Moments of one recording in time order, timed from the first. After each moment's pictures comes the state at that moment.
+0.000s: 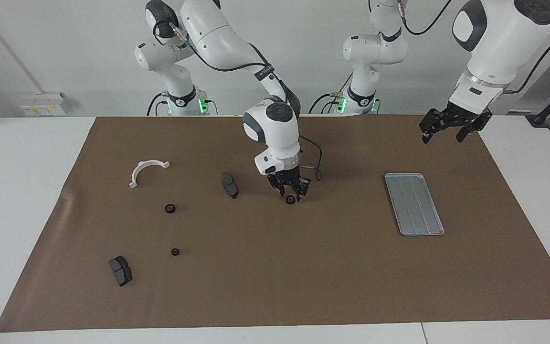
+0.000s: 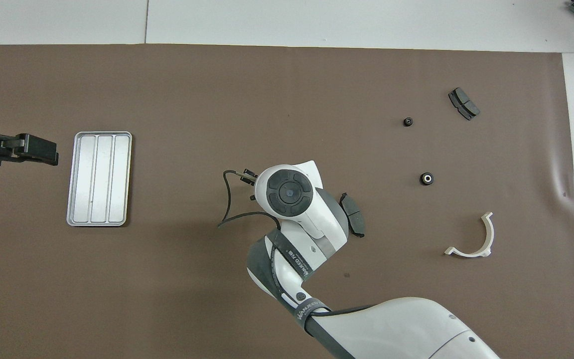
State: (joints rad) left arm -0.11 -0.01 0.06 -1.65 0.01 1.66 -0.01; right arm 0.64 0.50 0.03 -1.75 -0.02 2.46 1.13
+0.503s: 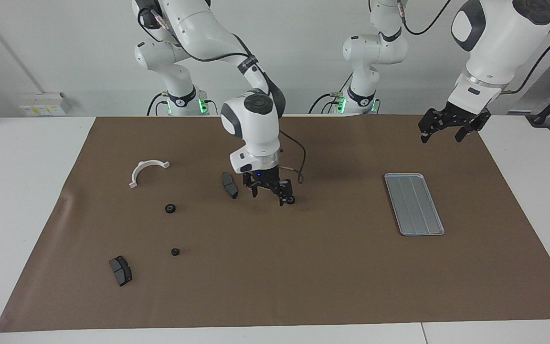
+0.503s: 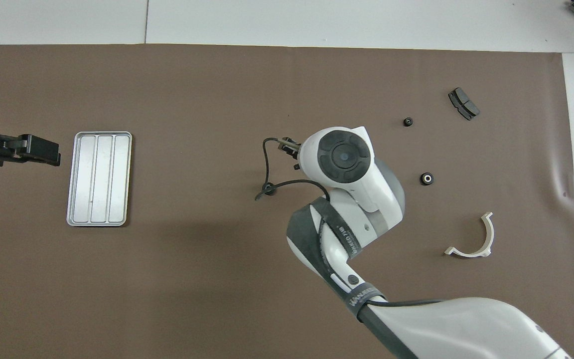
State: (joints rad) left arm -0.11 -0.01 0.05 -1.65 0.01 1.65 -0.01; right arm 0.47 0.34 0.00 -1.74 -0.09 2.27 0.96
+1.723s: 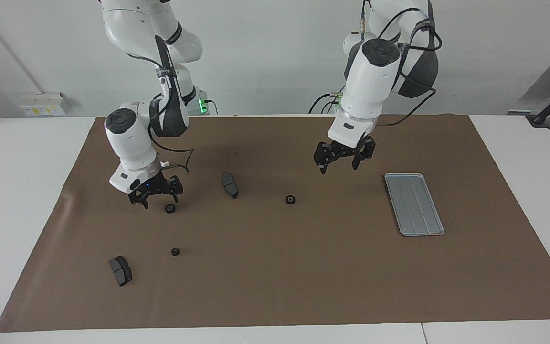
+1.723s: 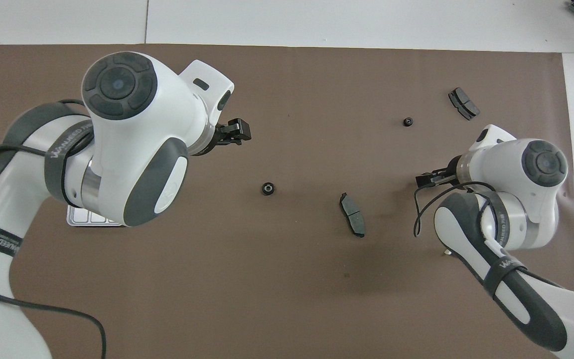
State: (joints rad) left arm -0.52 0.26 0.03 -1.59 -0.04 1.96 -0.59; right arm 0.05 0.18 0.00 -2.20 0.00 2.51 -0.20
